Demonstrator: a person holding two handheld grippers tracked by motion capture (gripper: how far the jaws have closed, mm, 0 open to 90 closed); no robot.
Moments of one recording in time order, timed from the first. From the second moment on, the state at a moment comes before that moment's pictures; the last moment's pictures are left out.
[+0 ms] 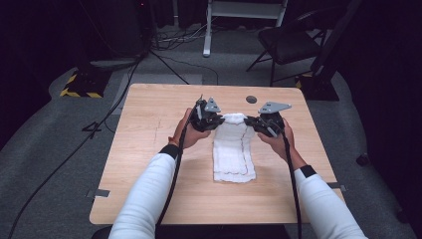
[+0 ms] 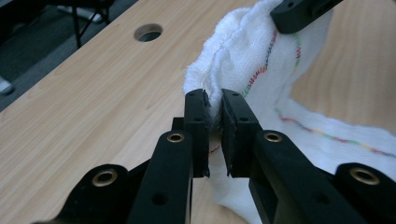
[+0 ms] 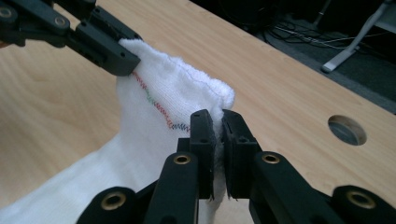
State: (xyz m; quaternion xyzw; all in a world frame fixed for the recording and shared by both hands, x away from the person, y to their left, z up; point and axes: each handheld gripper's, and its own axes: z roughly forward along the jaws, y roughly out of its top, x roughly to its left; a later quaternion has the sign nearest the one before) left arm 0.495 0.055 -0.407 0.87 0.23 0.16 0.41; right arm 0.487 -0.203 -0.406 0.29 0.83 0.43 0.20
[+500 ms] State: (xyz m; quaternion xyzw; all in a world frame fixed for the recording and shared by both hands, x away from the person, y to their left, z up) left arm 0.451 0.055 -0.428 0.88 0.18 0.13 0.42; right arm 0.442 -0.221 -0.425 0.26 0.84 0.45 0.16
